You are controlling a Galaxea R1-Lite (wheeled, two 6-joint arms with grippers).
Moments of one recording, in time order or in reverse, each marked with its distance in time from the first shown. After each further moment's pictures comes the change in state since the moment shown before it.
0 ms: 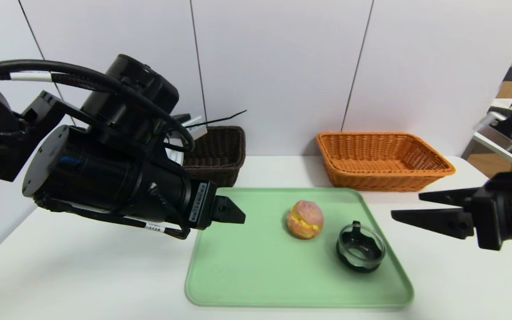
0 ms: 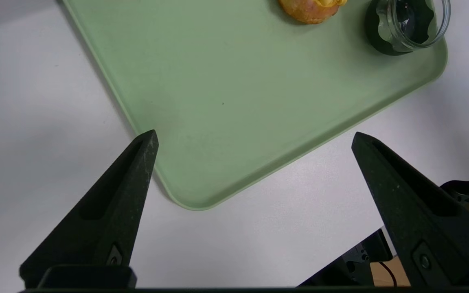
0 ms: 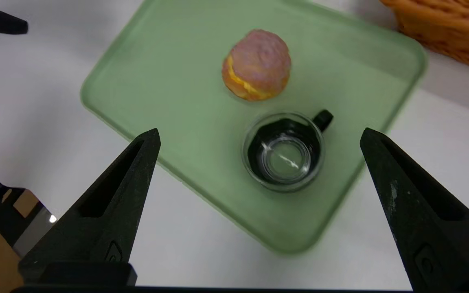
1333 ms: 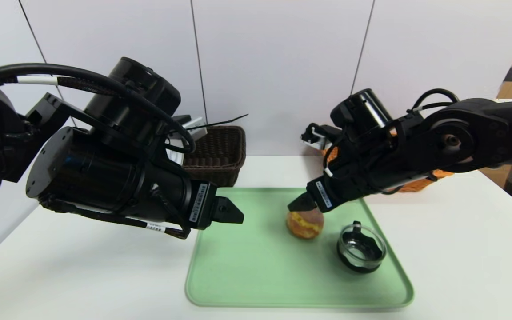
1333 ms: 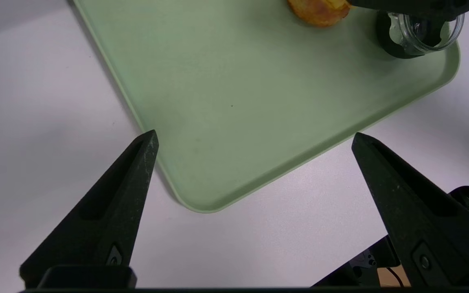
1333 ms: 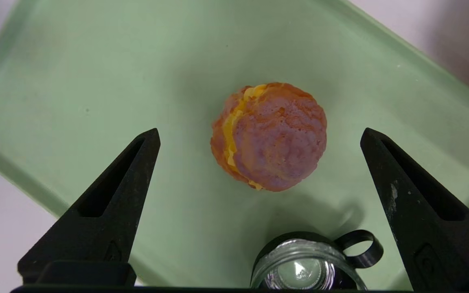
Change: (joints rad) left arm 0.002 0.007 0.001 -0.004 0.021 0.005; right arm 0.279 0.604 -0.564 0.258 -0.325 -0.005
